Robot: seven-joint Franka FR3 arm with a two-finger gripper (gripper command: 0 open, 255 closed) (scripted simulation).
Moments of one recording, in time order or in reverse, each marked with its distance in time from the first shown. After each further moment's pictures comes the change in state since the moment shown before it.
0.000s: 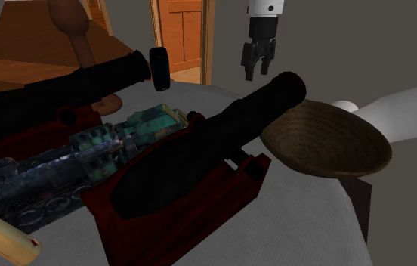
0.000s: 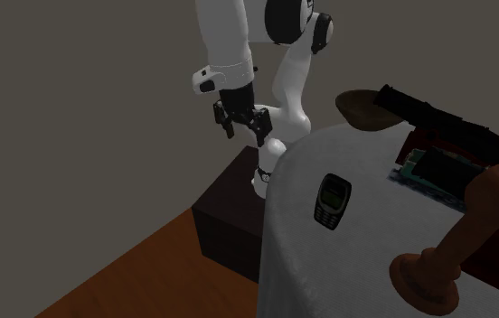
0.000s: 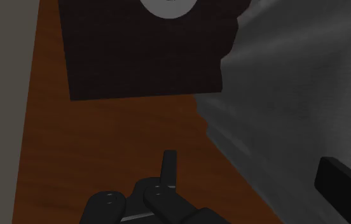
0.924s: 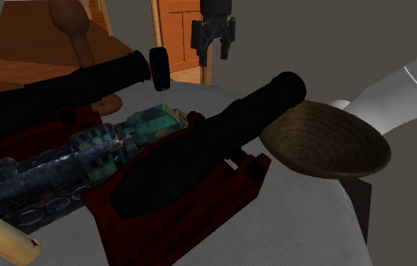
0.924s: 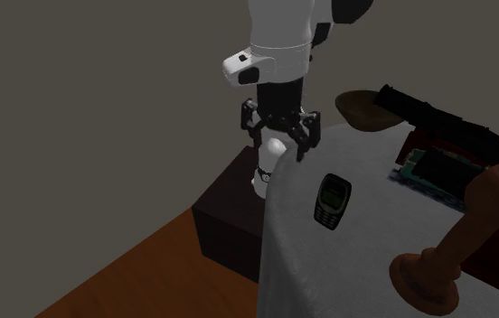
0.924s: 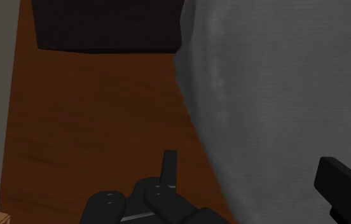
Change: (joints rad) arm 0.059 0.293 0.211 0.343 0.072 0.035 0.199
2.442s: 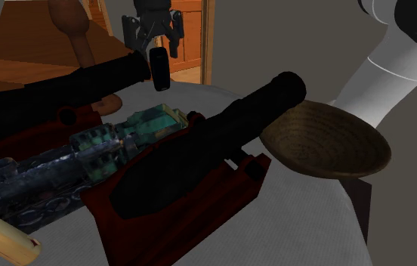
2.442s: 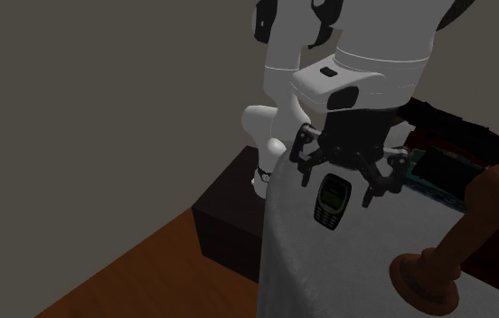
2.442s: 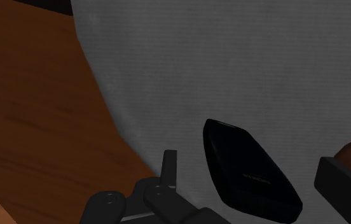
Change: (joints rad) arm 0.045 0.347 0.204 0.351 -0.089 0.052 0.222
